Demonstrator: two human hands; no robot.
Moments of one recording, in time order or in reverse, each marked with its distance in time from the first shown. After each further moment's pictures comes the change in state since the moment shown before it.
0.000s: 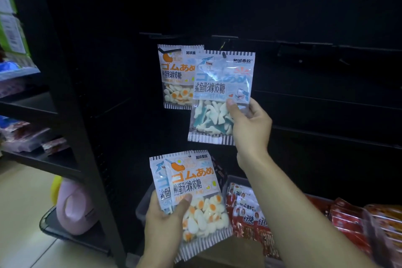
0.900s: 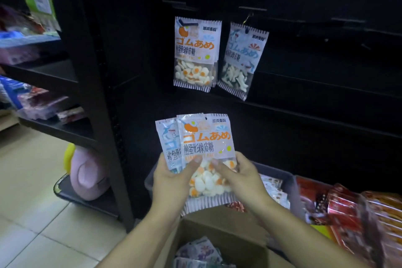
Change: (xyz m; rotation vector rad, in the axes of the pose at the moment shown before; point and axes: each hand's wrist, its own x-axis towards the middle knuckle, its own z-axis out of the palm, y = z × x) left_hand 0.003 0.019 -0.005 -0.198 -0.050 0.072; right_hand -0.098 0.076 -0.051 -0.269 -0.409 0.340
